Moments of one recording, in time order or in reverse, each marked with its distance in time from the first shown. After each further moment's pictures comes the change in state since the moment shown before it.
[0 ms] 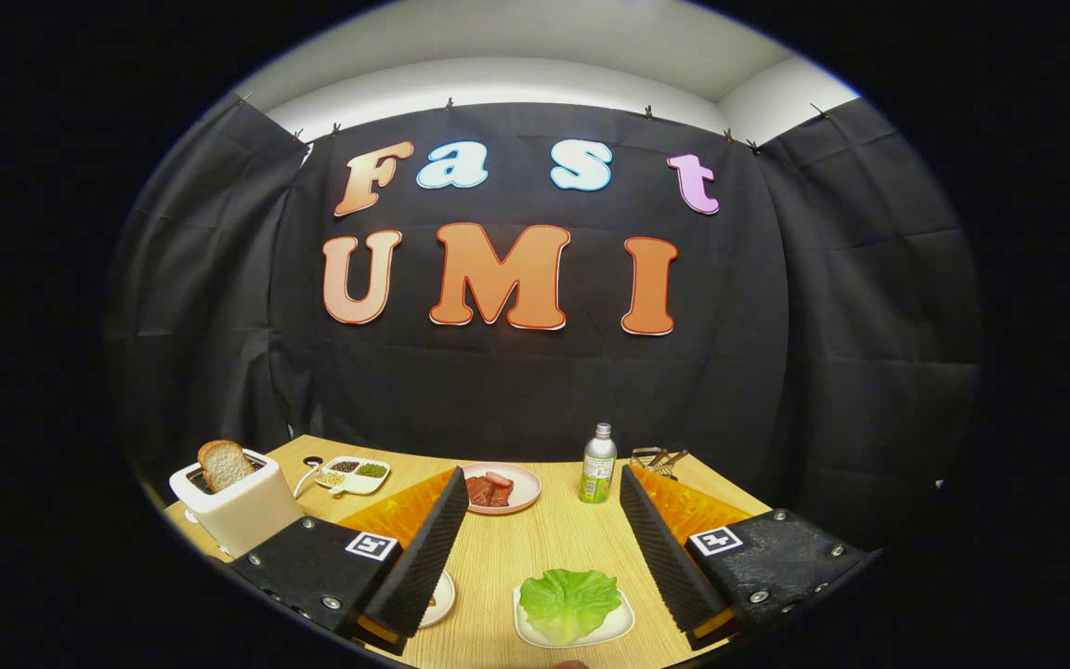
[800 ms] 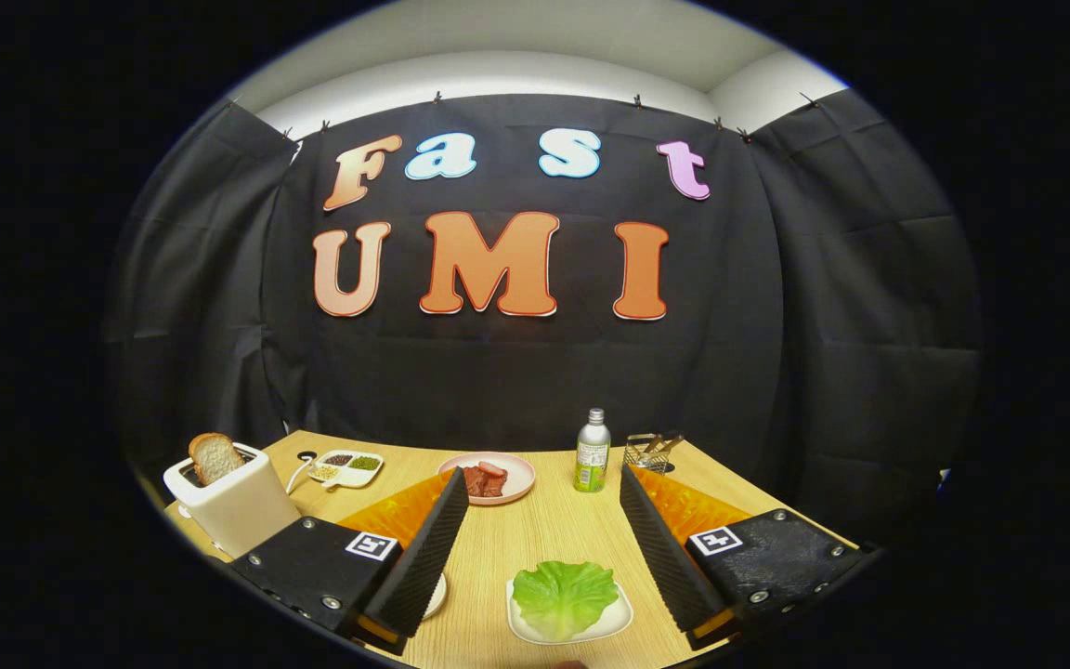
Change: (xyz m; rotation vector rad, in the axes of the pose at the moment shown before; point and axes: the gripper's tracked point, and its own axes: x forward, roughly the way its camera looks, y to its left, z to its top) arm 0.007 -0.014 -0.023 0.014 0.034 -0.015
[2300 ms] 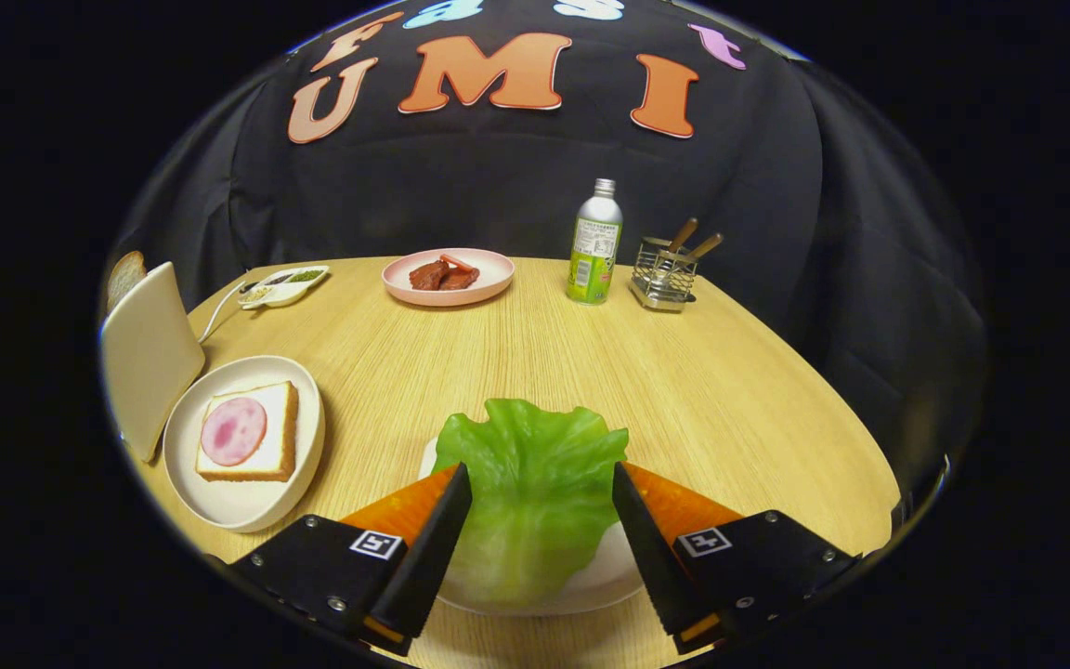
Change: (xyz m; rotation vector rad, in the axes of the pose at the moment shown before) arm 0.055 -0.019 -0.234 -0.083 0.533 0.004
